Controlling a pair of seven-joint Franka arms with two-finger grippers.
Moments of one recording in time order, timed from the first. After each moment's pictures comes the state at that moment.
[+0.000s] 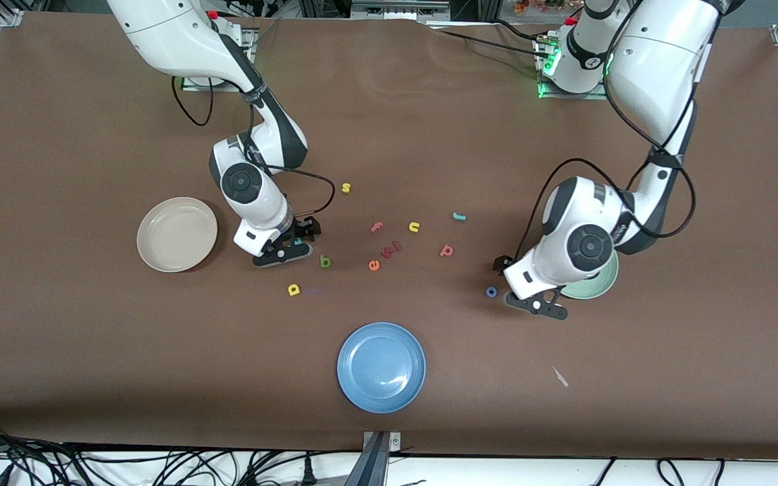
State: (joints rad) left arm -0.25 0.67 -0.09 -1.61 -0.02 2.20 -0.03; right arm 0.47 0.56 0.01 -1.97 0.04 2.54 0.18
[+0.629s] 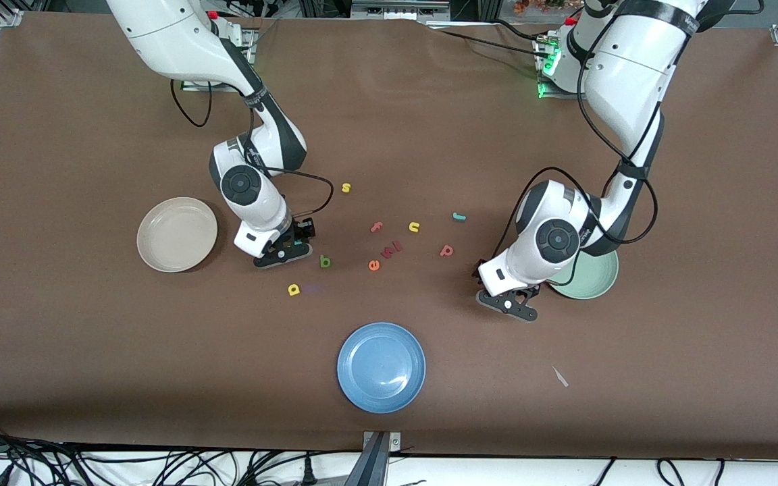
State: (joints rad) left arm -0.30 0.74 -0.09 -1.61 0.00 2.35 0.01; right arm 0.47 0.57 0.01 -1.98 0.04 2.56 0.15
